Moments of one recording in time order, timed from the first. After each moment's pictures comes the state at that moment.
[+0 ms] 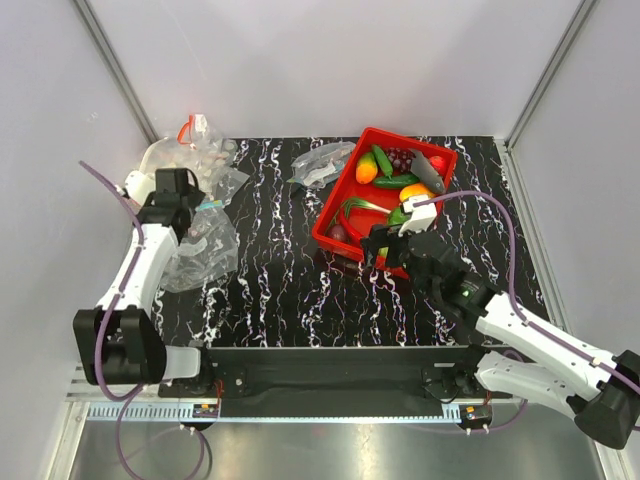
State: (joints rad) left arm -0.01 1.31 1.06 -0.53 -0.49 -0.92; right arm 0.82 0.93 0.74 -0.12 0.42 0.35
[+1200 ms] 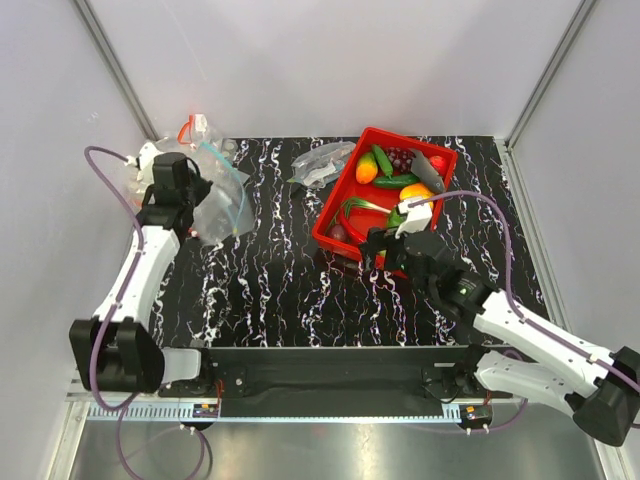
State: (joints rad) left arm -0.02 1.31 1.11 -0.31 -0.25 -0.81; right arm 0.82 0.94 0.75 -0.17 0.39 0.37
